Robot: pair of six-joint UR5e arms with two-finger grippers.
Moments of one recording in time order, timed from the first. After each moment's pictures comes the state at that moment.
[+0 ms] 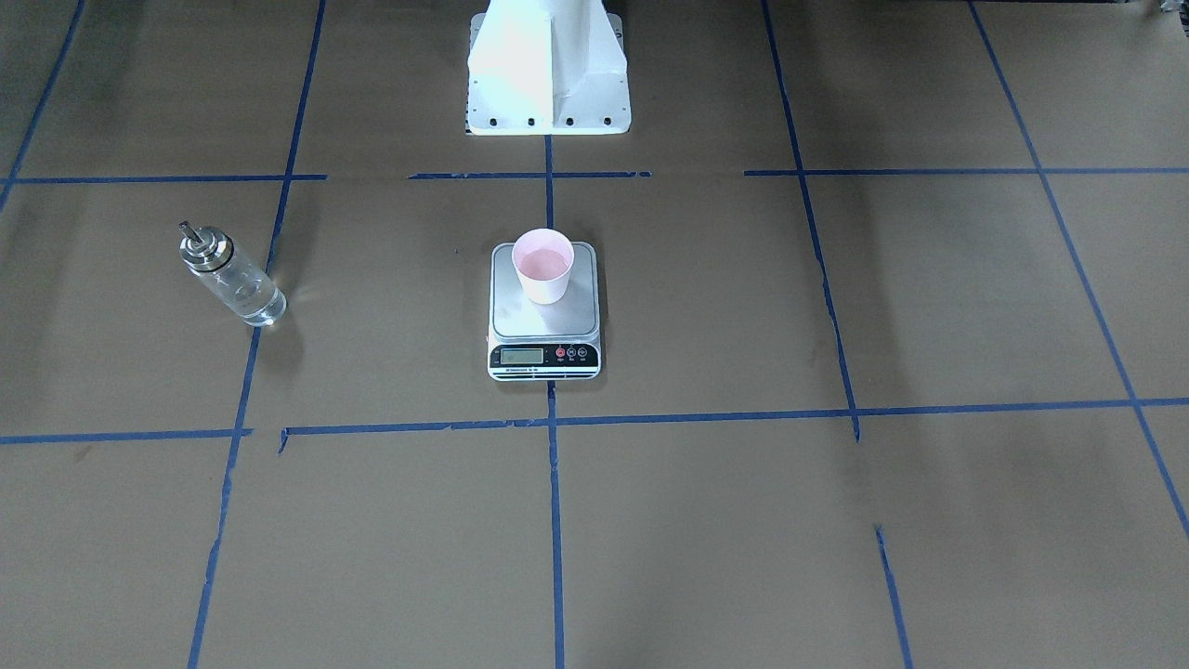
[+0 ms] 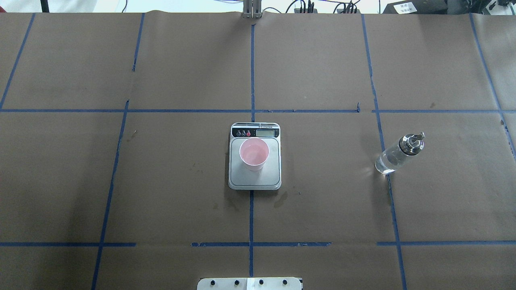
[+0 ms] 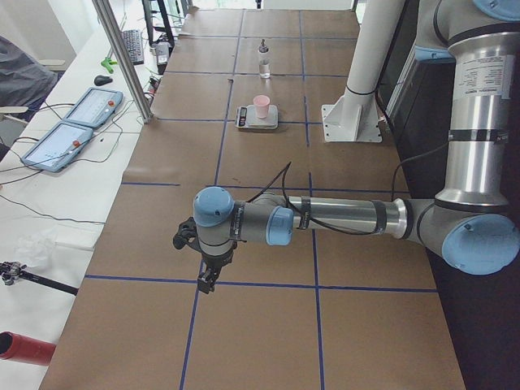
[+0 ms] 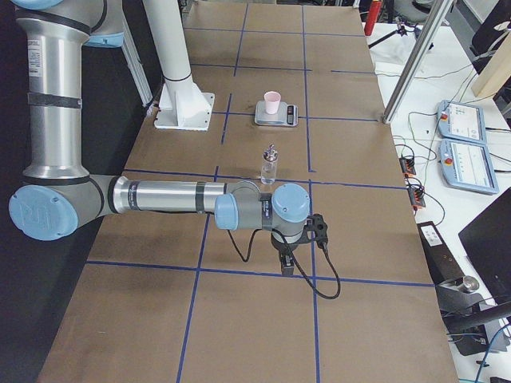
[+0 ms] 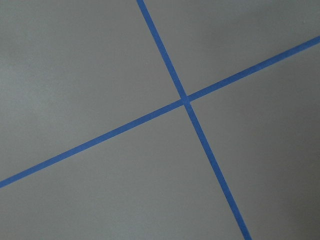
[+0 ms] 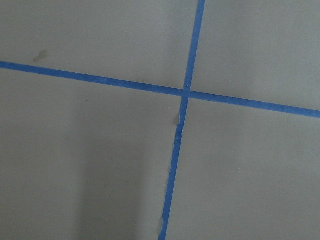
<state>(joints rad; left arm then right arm) -1.57 -1.55 -1.62 -1.65 -2.28 0.31 1.55 -1.64 1.66 -1.53 2.37 -0.07</state>
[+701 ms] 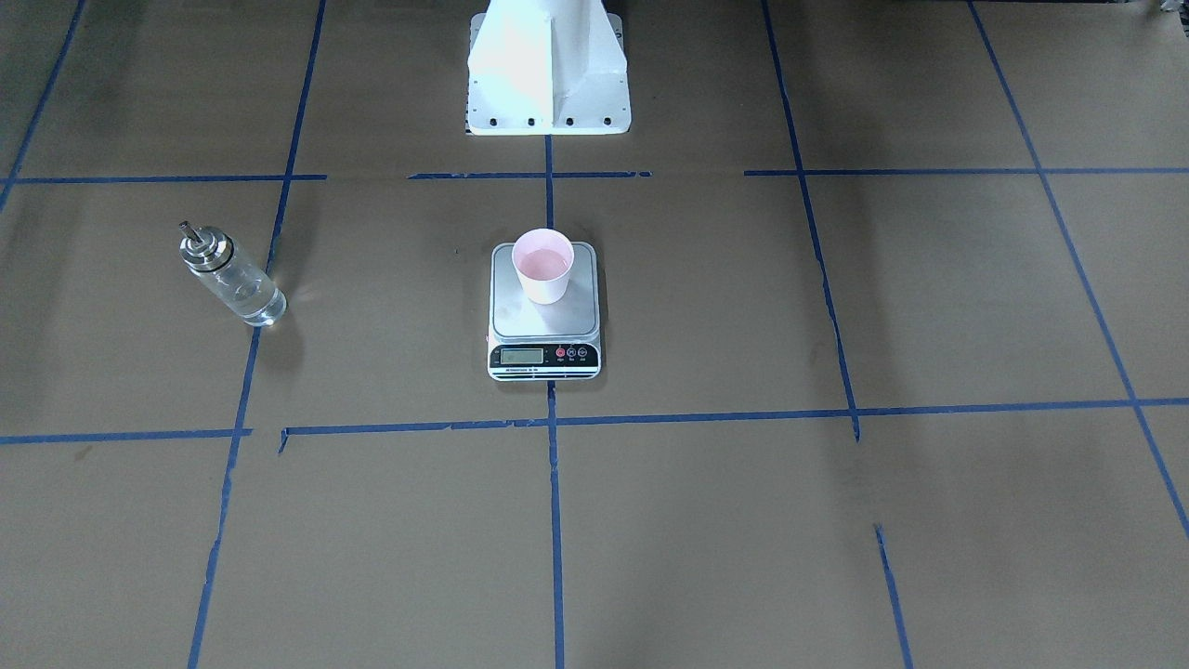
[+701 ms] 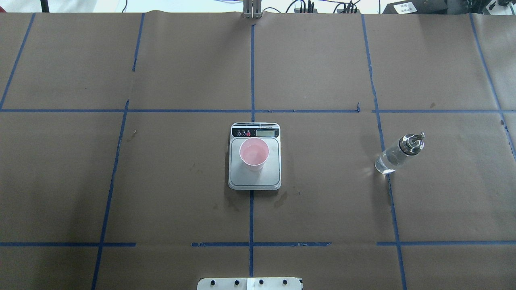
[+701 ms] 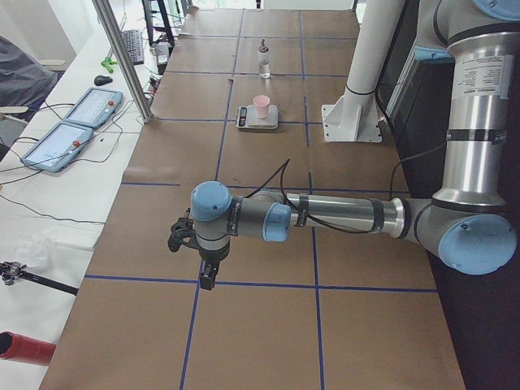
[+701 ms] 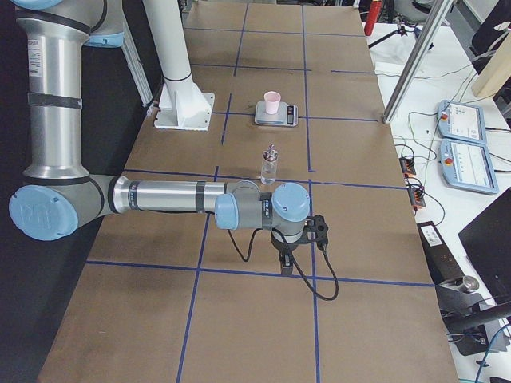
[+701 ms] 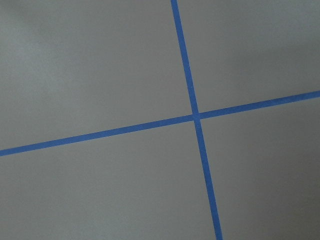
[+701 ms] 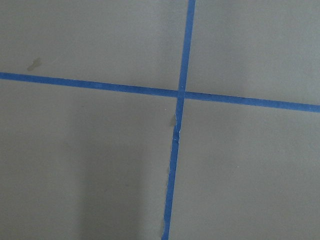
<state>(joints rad) -1.57 -1.57 -1.63 -1.65 -2.28 0.08 1.55 -1.63 1.66 -1.52 2.37 -0.04</state>
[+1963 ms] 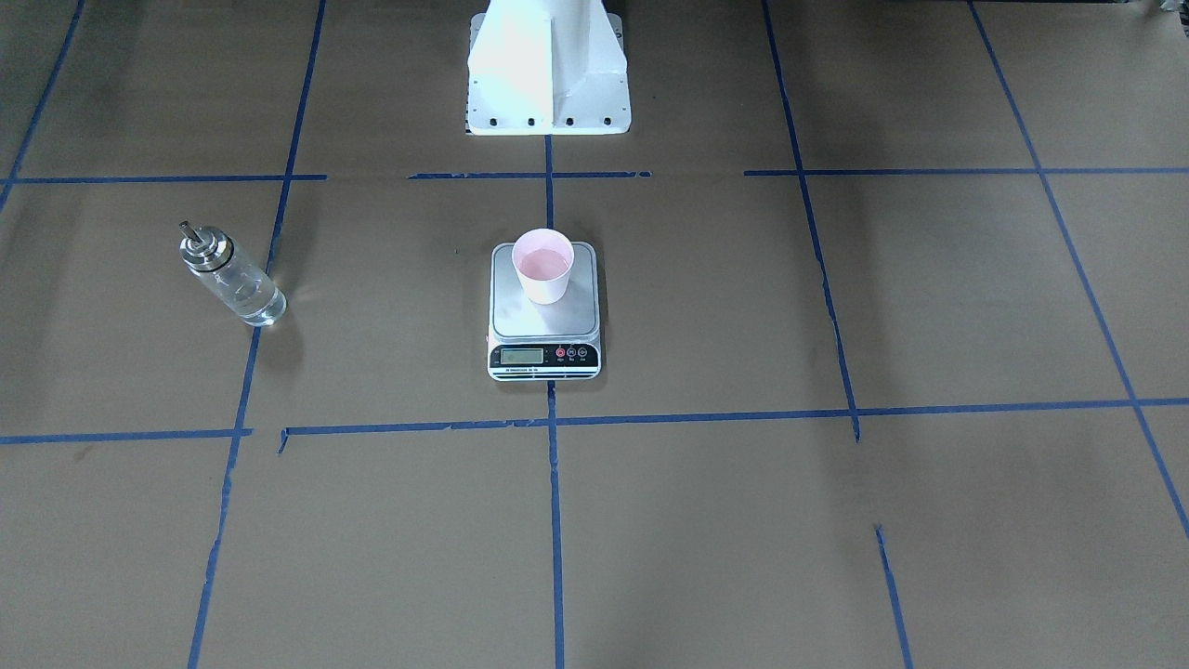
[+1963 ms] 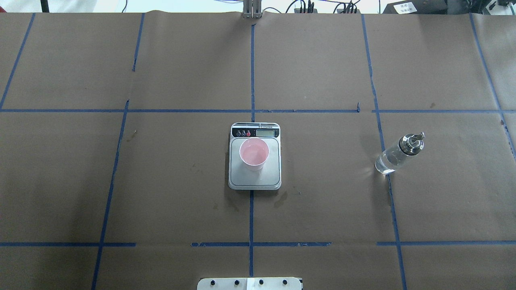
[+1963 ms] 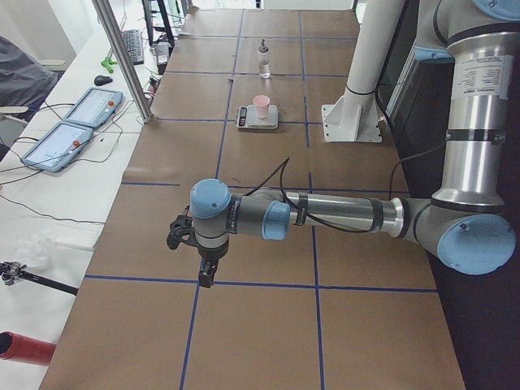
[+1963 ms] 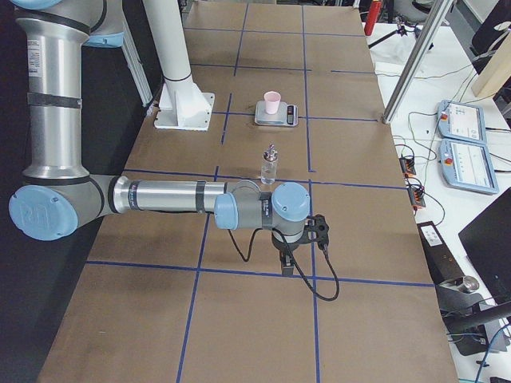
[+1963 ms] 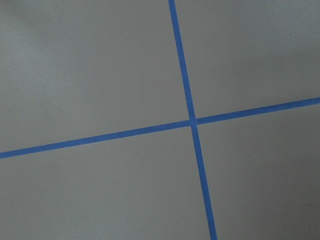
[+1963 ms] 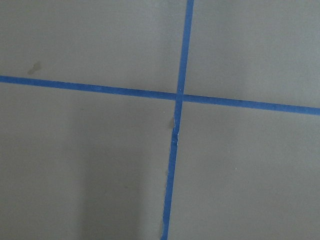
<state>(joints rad) -1.57 -1.57 -1.64 -1.65 -2.28 0.07 1.56 -1.63 1.66 -1.52 2.37 -0.04</state>
